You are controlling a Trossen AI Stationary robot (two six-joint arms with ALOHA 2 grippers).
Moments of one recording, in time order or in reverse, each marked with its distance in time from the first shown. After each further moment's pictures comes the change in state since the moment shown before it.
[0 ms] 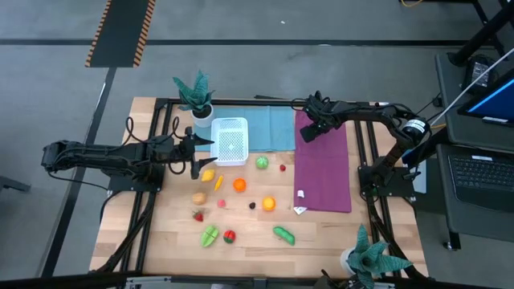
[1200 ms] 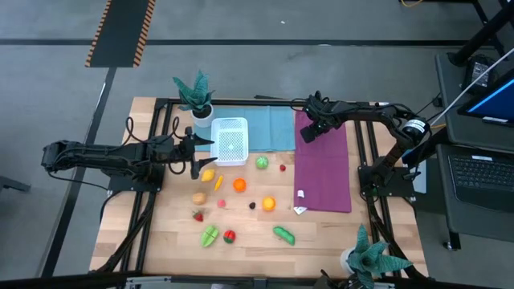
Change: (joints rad) left arm 0.000 0.000 0.000 0.000 0.000 0.000; right arm 0.000 0.000 0.000 0.008 0.002 -0.044
